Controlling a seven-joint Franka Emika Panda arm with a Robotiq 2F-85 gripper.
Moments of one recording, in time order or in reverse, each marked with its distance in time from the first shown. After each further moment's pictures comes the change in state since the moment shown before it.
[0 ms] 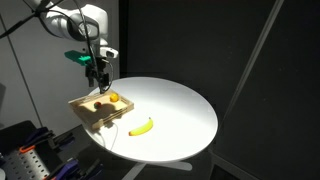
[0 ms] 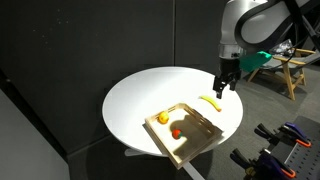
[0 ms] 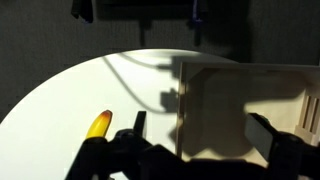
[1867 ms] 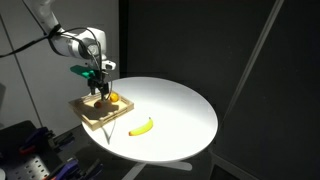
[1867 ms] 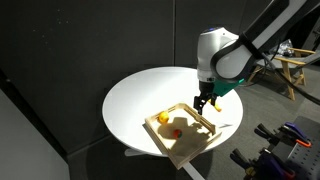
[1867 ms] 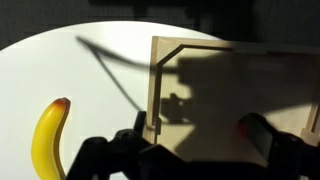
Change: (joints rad) arm 0.115 0.310 0.001 0.134 -0.083 0.180 0.147
